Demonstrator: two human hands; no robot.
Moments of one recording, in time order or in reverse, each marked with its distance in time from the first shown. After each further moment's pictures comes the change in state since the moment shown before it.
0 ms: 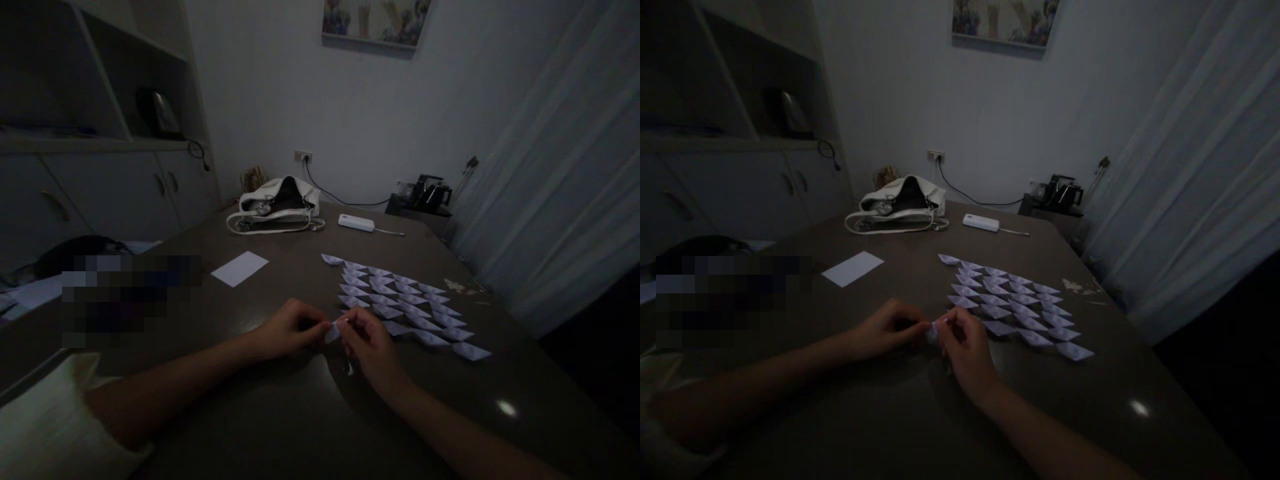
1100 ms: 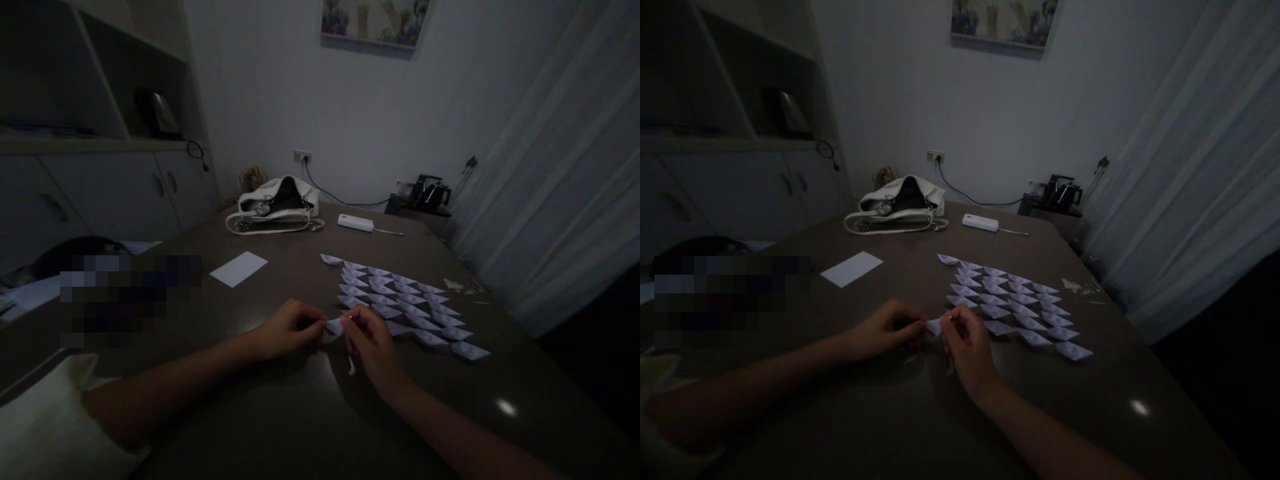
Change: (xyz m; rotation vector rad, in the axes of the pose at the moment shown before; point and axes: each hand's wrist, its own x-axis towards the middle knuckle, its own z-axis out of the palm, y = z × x) left_hand 0.000 0.000 0.000 -0.066 -0.016 -0.005; right_hand 0.001 -0.003 0.000 0.065 0.059 0.039
